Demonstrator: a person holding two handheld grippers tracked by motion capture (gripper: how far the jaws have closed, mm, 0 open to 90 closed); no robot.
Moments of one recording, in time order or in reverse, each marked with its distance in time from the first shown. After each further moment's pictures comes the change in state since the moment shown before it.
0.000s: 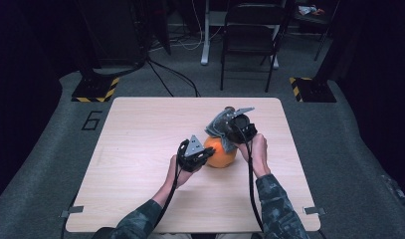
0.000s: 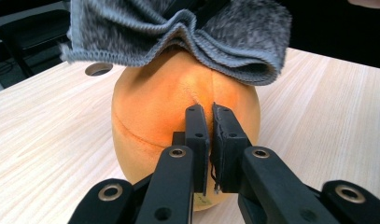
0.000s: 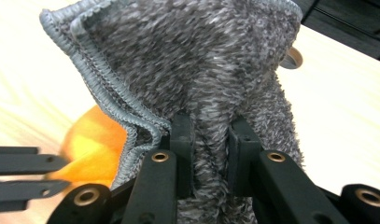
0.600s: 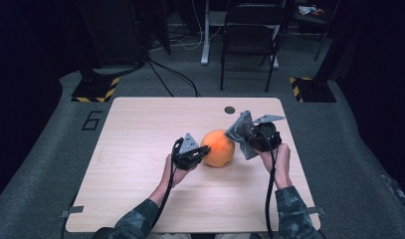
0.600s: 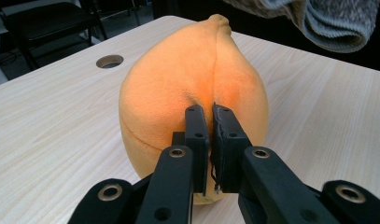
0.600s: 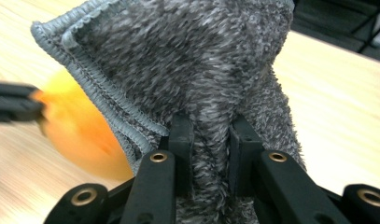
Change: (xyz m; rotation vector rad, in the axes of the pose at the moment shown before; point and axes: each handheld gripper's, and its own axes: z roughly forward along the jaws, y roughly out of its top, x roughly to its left) left arm 0.012 -0.003 -0.009 0.005 0.012 -0.044; right arm -0.034 -0.044 -0.049 -0.058 -0.050 0.089
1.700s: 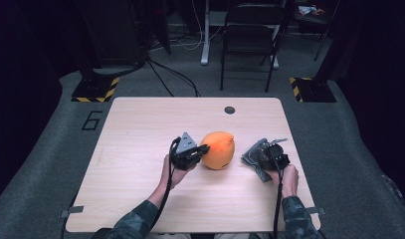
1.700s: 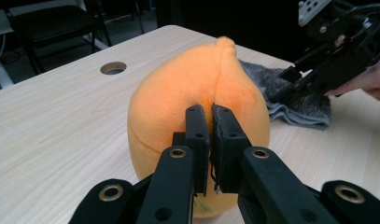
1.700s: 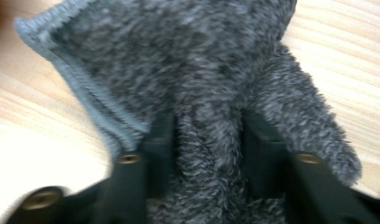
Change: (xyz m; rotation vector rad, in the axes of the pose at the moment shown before) left arm -0.005 0.012 -0.017 -0.023 0.005 -0.041; right arm -0.045 -0.095 0.064 0.274 -0.118 0.099
